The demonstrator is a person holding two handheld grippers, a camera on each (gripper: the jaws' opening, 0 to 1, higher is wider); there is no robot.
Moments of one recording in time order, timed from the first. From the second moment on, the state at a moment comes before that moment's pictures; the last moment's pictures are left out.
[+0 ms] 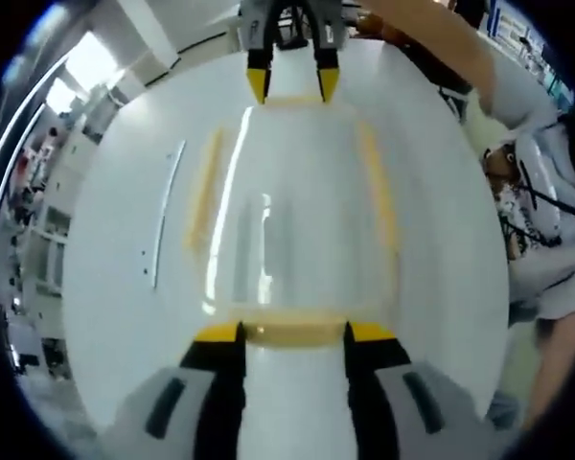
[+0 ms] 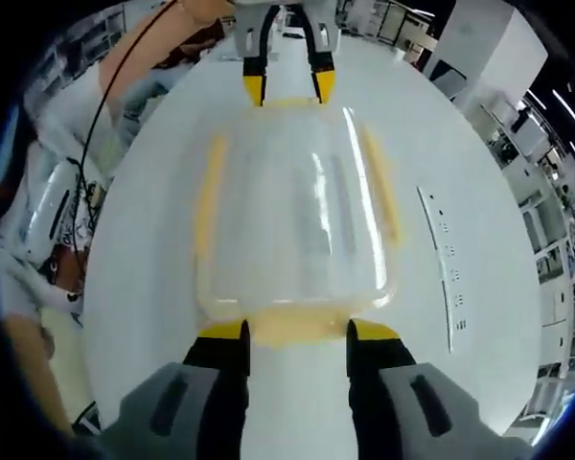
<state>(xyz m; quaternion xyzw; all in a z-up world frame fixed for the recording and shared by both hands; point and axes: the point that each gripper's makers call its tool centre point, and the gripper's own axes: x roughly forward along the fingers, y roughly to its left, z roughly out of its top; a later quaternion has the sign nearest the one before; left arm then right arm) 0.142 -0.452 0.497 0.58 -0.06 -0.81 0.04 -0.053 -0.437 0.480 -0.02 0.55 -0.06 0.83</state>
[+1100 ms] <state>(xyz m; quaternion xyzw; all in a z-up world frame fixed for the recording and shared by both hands) 0.179 -0.473 0.465 0.59 -0.05 -0.81 0.03 -0.014 -0.449 0.451 0.02 0.54 -0.04 0.84</state>
